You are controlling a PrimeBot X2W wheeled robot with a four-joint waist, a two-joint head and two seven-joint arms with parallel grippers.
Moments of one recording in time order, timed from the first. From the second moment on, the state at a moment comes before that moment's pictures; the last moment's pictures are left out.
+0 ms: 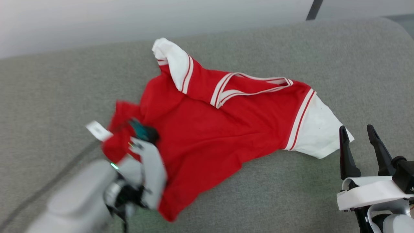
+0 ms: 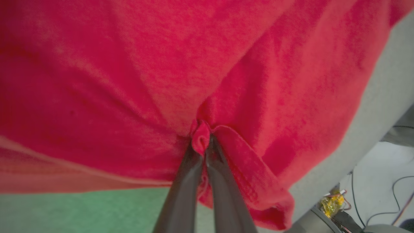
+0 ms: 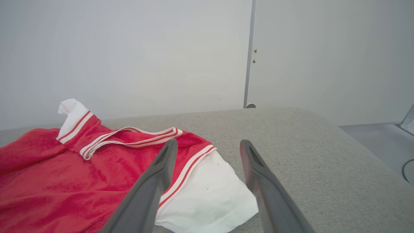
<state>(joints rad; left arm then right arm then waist) -0.71 0.55 -0.92 0.40 -1.06 -0.02 0.76 -0.13 -0.05 -0.07 0.03 0.15 0.13 -0.14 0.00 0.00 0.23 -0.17</state>
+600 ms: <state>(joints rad) -0.46 0.49 -0.98 -0.08 -1.20 0.12 0.84 -0.08 -0.05 -0.08 -0.01 0.12 0.13 -0.09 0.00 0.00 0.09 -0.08</state>
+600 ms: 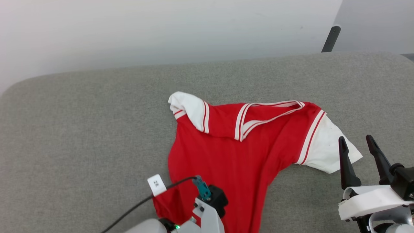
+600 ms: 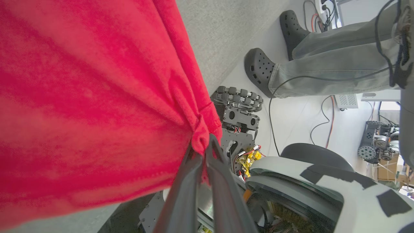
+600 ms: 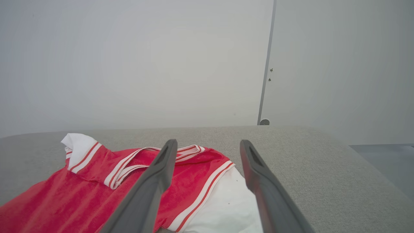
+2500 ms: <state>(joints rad) -0.92 0.56 -1.06 0.50 -0.75 -0.13 0.34 -0.12 -0.05 -0.04 0.06 0.18 0.13 -0.17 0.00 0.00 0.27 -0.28</state>
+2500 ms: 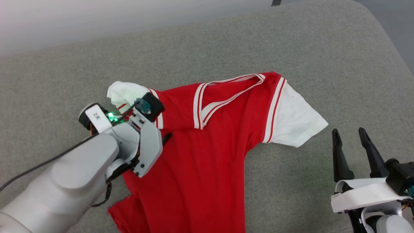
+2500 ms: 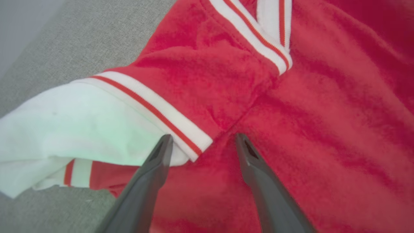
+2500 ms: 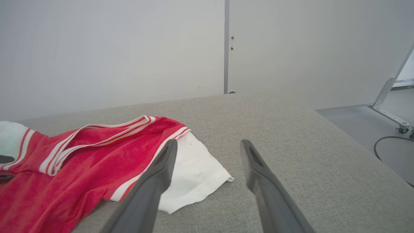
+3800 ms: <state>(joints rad) -1.16 0.57 -1.27 0.56 -0.87 -0.13 0.27 -0.14 -0.05 -0.02 0.09 0.22 0.13 -0.18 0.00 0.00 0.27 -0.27</state>
